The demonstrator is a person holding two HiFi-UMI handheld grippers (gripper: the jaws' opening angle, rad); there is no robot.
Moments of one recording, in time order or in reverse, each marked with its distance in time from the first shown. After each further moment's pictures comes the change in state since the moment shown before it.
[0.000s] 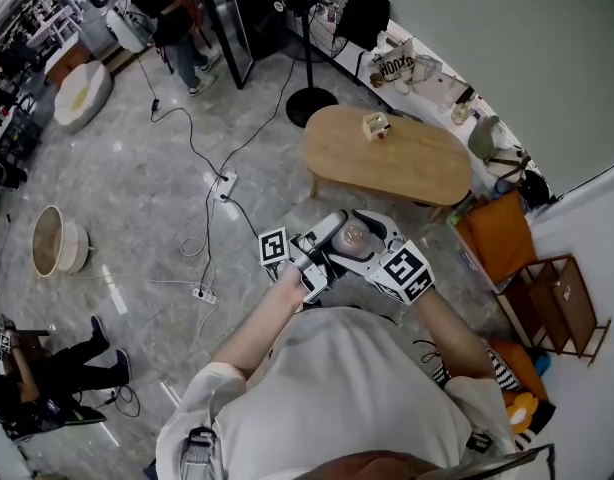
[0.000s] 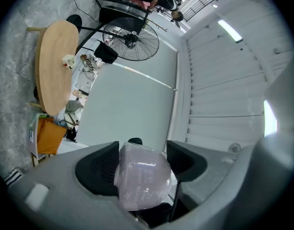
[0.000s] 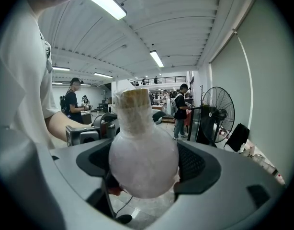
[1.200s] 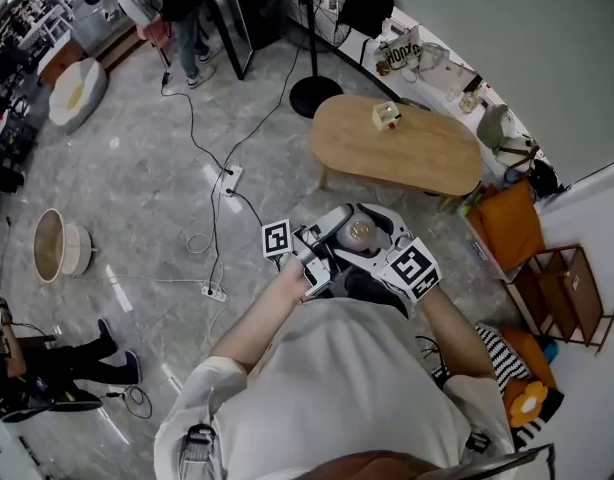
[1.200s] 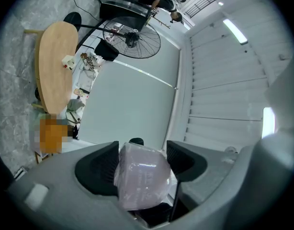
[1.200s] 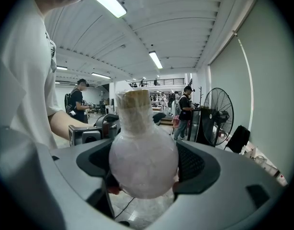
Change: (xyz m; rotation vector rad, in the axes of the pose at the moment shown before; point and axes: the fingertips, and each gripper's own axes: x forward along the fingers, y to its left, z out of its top) left arm -0.032 -0.009 0.053 -0.023 0.043 0.015; right arm 0.061 0.002 0.010 -0.004 -0.027 -0.030
